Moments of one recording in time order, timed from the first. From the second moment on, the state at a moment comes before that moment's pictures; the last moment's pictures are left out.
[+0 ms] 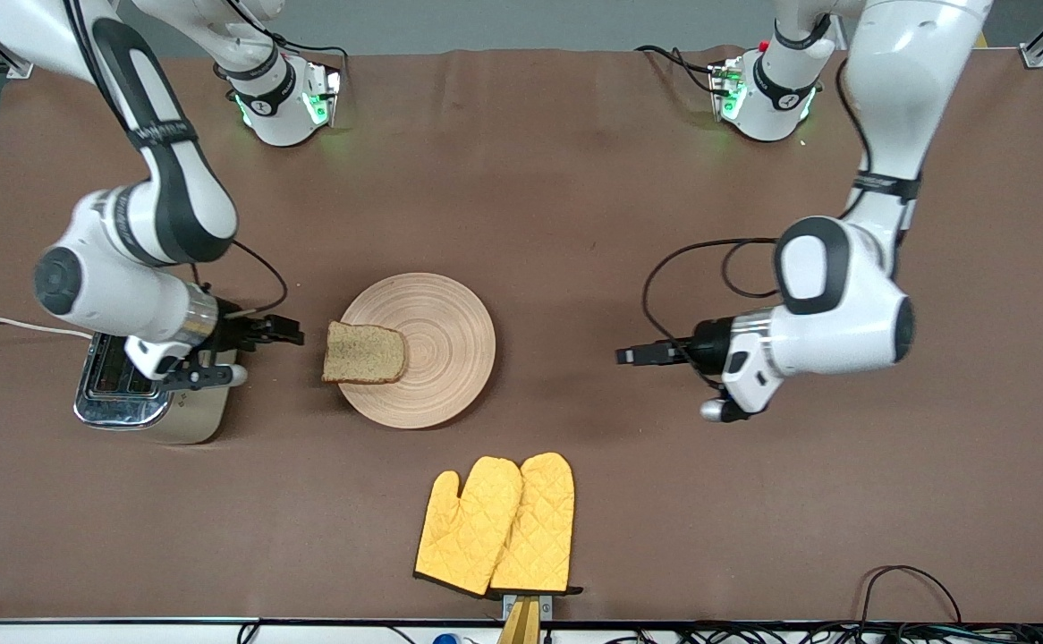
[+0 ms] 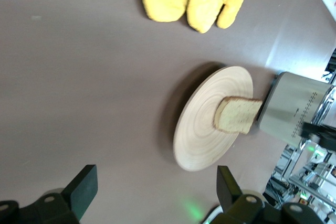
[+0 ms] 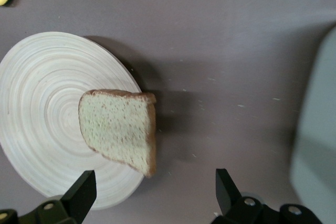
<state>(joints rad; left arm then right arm) -0.31 0.52 -0.08 -1.64 -0.88 2.14 -0.08 -0.06 0.25 0.17 -1.89 0.20 2.04 -0.04</state>
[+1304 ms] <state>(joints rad) -0.74 0.90 -0.08 -1.46 -1.11 2.76 -0.07 -0.09 0.14 0.06 -1.42 -0.08 1.55 -0.06</state>
